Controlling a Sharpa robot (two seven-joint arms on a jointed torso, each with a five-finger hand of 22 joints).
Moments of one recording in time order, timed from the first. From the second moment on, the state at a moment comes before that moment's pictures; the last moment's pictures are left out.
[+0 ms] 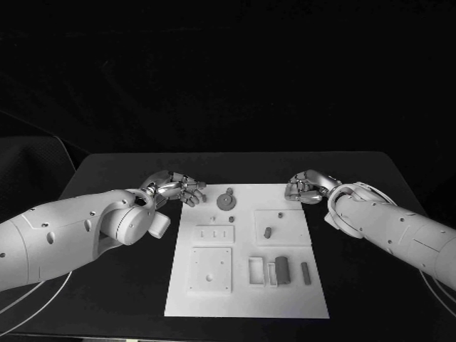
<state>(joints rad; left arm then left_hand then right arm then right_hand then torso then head) 1.33 -0.77 -0.14 1.30 -0.22 -0.24 0.14 1.14 -0.09 0.36 -0.09 0.18 0.89 0.16 0.34 0.60 1.09 0.14 0.36 0.34 1.07 0.13 0.34 0.68 0.06 0.65 0.05 1.10 0.34 1.21 -0.43 -0.01 0.61 -1.14 -0.25 0.26 1.15 -0.13 0.44 -0.11 0.19 0.74 0.15 0.34 0.54 0.94 0.09 1.20 0.69 0.90 0.01 1.42 0.95 0.14 0.56 0.04 1.59 0.53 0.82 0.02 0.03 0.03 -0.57</state>
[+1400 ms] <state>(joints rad) 1.34 -0.77 -0.14 1.30 -0.22 -0.24 0.14 1.14 -0.09 0.36 -0.09 0.18 0.89 0.16 0.34 0.60 1.09 0.14 0.36 0.34 1.07 0.13 0.34 0.68 0.06 0.65 0.05 1.10 0.34 1.21 -0.42 -0.02 0.62 -1.17 -0.26 0.24 1.17 -0.10 0.47 -0.12 0.19 0.79 0.15 0.36 0.55 0.95 0.08 1.22 0.70 0.91 0.01 1.44 0.96 0.14 0.57 0.03 1.61 0.53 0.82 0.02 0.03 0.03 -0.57</state>
